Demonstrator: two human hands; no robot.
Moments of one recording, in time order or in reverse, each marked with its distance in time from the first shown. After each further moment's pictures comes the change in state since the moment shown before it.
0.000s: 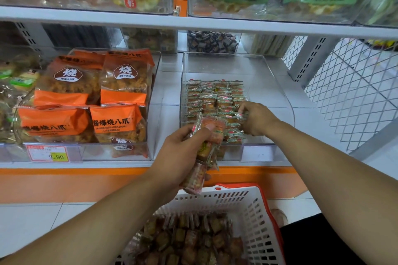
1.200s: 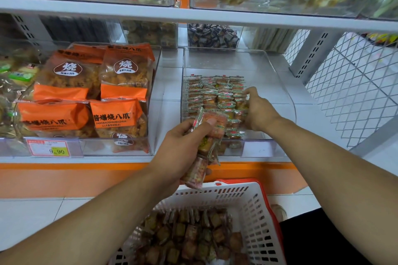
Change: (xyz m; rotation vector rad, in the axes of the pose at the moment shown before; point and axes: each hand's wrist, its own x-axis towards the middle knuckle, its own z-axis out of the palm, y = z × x) left_hand 0.000 0.001 0.000 0.014 0.007 -0.009; right_hand 0.002 -0.002 0.004 0.096 0.094 -0.017
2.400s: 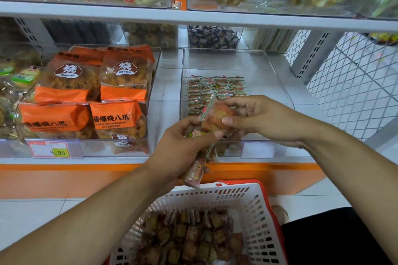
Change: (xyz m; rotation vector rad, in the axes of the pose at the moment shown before) left_hand -0.004 0.009 0.000 -0.013 -0.048 0.047; right_hand -0.075 -0.033 -0.051 0.828 -0.558 -0.316
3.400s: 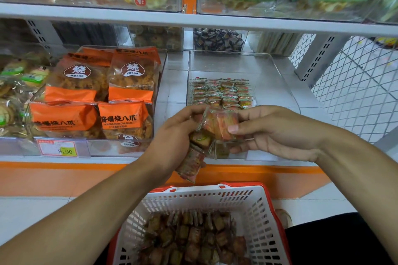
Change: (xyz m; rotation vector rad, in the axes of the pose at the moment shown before) left_hand -0.004 0.020 -0.013 0.134 0.013 0.113; right_hand -0.017 -0.022 0.020 0.357 -0.089 0.215
